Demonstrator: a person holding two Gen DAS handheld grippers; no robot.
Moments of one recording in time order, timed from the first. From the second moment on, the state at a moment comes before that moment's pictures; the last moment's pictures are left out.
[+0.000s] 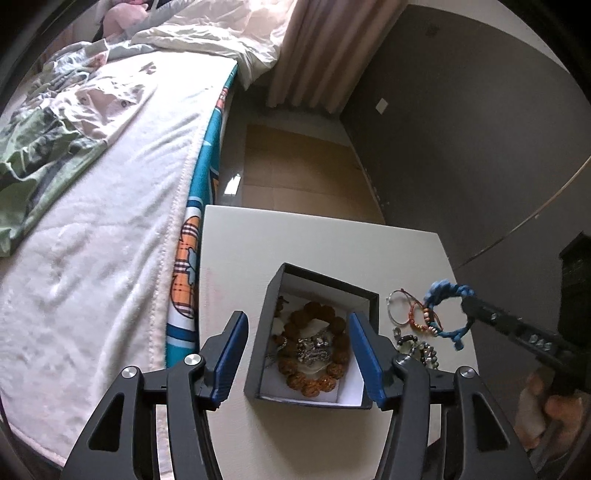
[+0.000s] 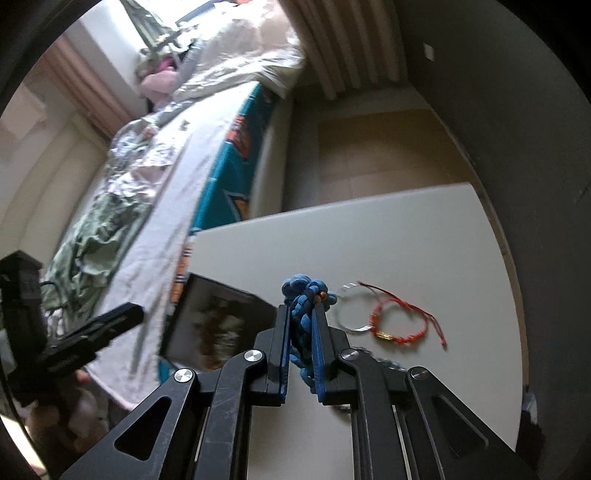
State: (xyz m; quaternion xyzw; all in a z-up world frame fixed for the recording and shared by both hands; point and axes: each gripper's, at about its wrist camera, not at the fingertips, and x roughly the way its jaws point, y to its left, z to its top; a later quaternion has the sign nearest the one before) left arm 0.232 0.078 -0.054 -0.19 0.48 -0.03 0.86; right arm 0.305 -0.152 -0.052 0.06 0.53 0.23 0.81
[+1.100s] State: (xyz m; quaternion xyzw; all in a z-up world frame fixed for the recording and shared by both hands) left arm 0.181 0.037 -0.028 -0.15 0.45 -0.03 0.88; right arm 0.250 -0.215 -0.050 0.12 0.49 0.25 0.83
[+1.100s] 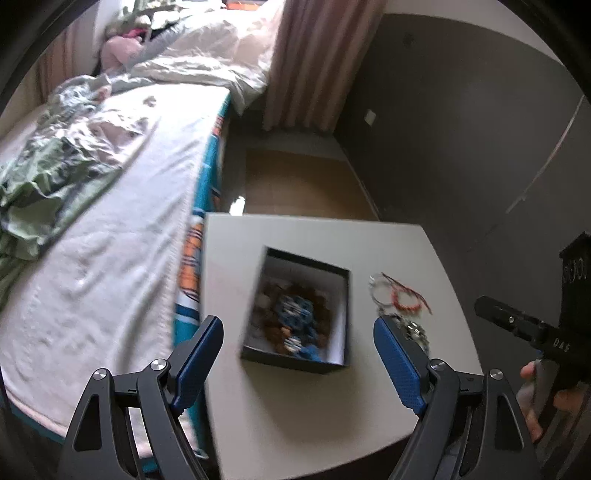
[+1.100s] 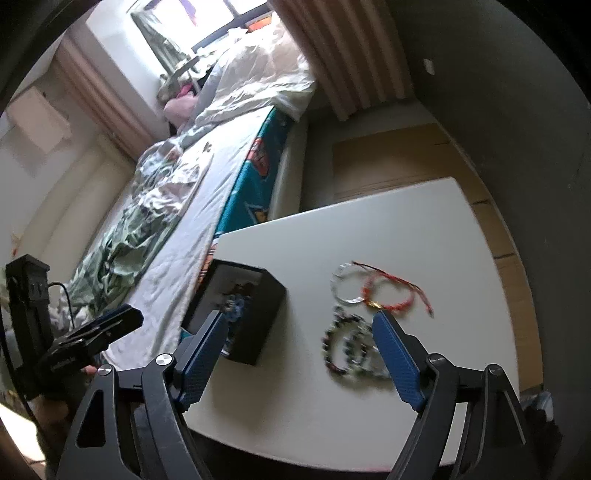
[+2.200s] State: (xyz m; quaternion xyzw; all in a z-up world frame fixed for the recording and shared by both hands) left arm 0.254 -0.163 -0.130 0.02 0.56 -0.14 0.82; right arm 0.249 -0.351 -0.116 0.24 0.53 0.15 0.80
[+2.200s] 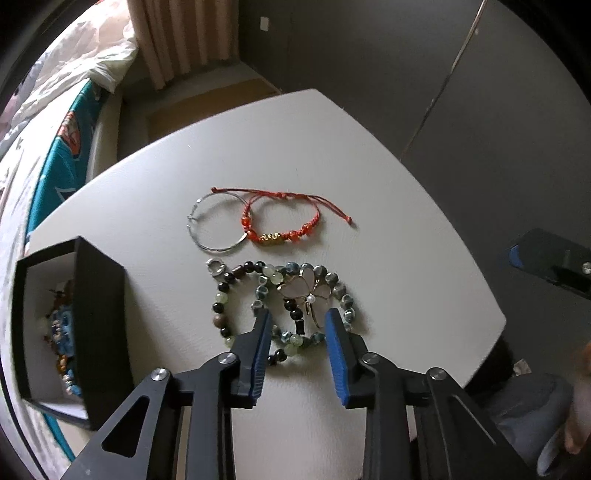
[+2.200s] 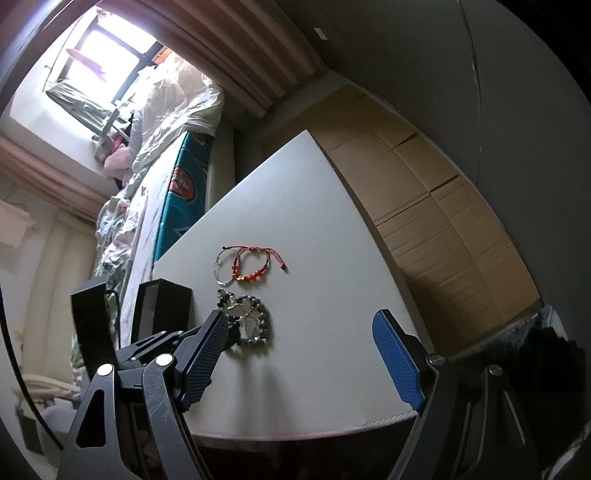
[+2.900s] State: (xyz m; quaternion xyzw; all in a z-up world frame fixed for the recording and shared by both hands) left arm 0.249 -0.132 -0.099 0.01 0.52 -0.21 0.83; right arm 0.252 -0.325 -0.111 0.22 0.53 0.15 0.80
